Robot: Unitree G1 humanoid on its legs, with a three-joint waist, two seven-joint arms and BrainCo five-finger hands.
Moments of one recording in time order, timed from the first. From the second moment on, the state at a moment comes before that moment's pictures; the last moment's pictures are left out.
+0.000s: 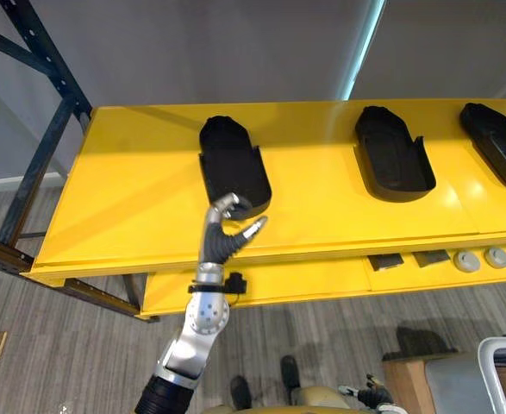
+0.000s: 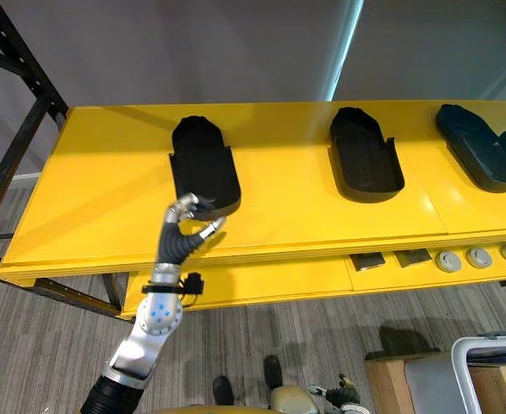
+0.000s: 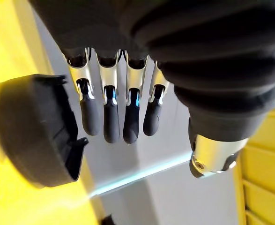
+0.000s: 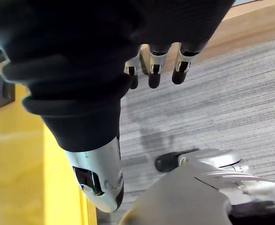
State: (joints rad) left arm 0.00 0.11 -0.35 -0.06 0.33 -0.14 0.32; right arm 0.13 -0.08 -0.15 1.01 -0.04 -0.04 -0.09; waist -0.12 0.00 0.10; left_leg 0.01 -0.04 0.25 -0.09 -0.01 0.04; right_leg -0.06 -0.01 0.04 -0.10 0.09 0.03
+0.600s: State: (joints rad) left arm -0.17 0.11 -0.27 0.23 0.43 -0.07 0.34; right arm 0.12 -0.08 -0.15 1.00 -0.04 -0.03 -0.09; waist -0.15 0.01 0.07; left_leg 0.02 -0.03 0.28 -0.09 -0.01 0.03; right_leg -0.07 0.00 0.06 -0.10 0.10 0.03
